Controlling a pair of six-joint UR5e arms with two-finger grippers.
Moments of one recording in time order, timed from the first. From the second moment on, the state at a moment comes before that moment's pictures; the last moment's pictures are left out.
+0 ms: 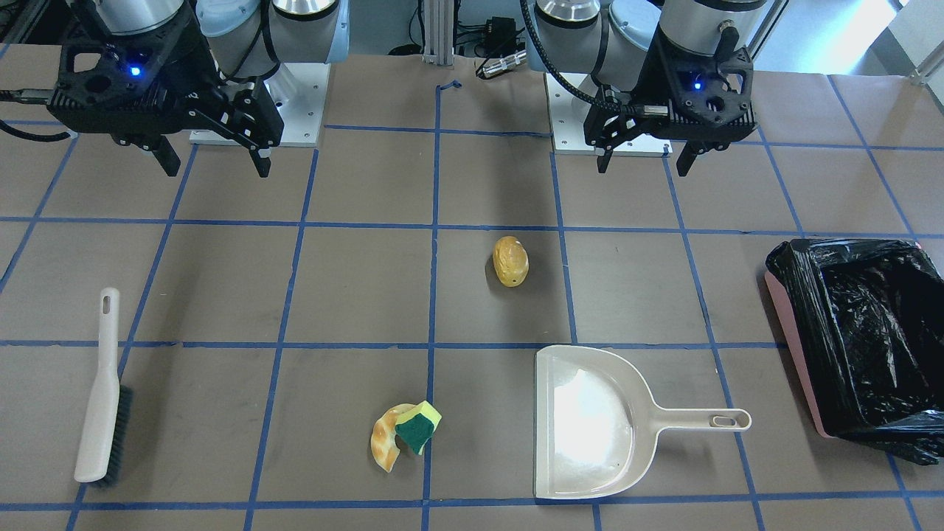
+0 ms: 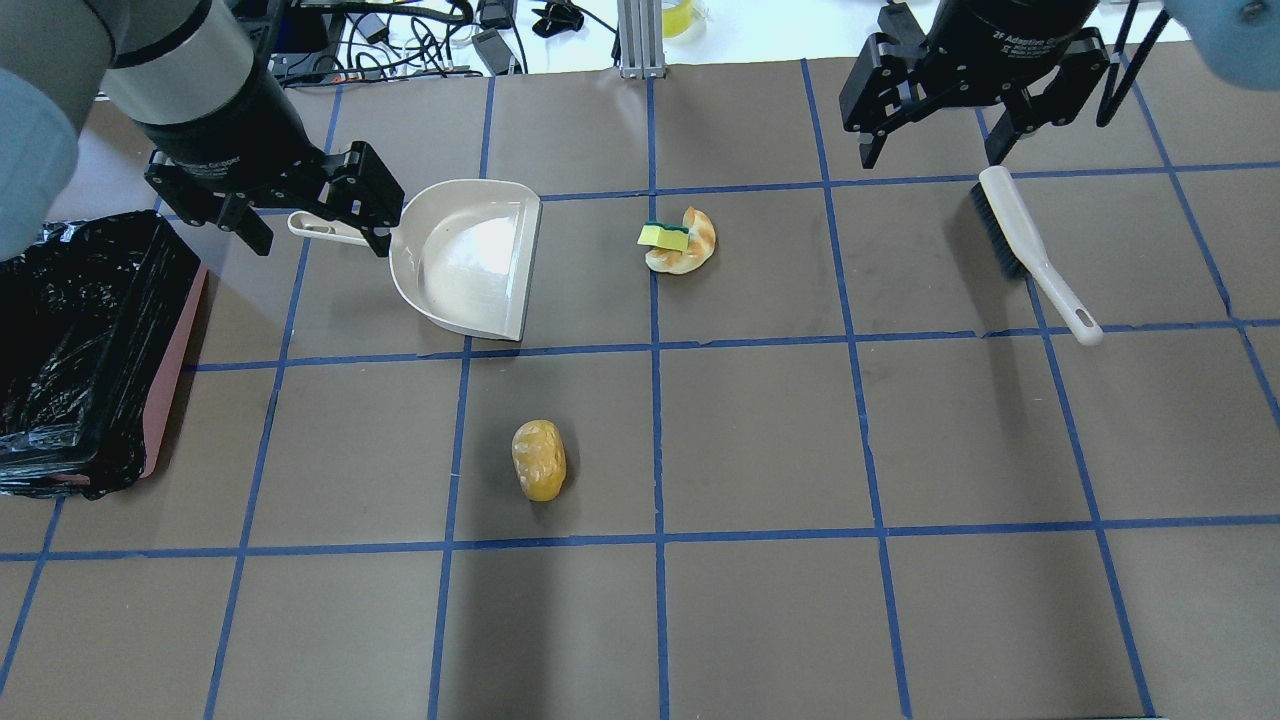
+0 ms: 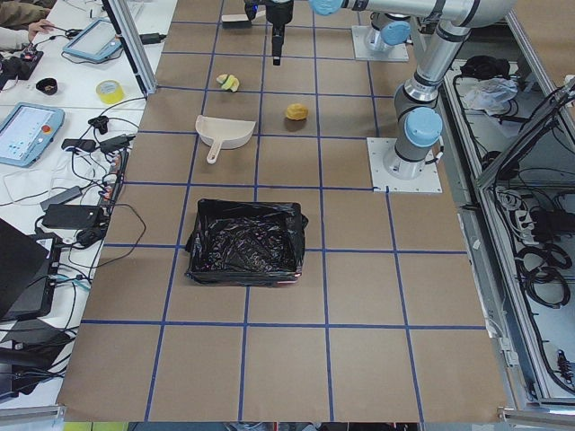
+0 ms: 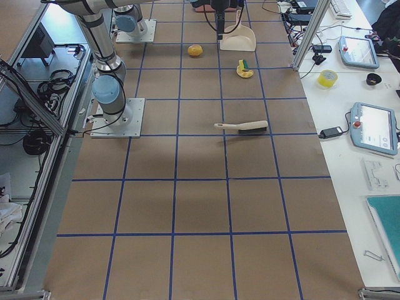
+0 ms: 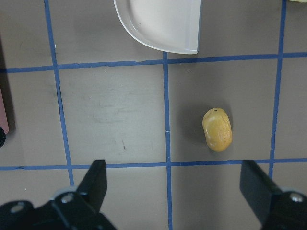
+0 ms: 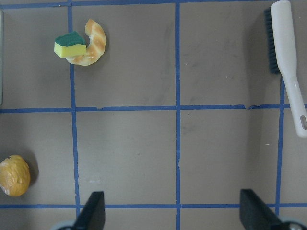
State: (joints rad) left arm -1.60 -1.52 -1.56 -1.60 1.60 0.02; right arm 1.61 -1.55 1.42 -1.51 -1.55 0.05
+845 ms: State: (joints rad) left arm -1.57 -1.54 -1.55 -1.59 1.61 0.02; right arm 1.54 -1.49 1.42 -1.53 -1.56 -0.13
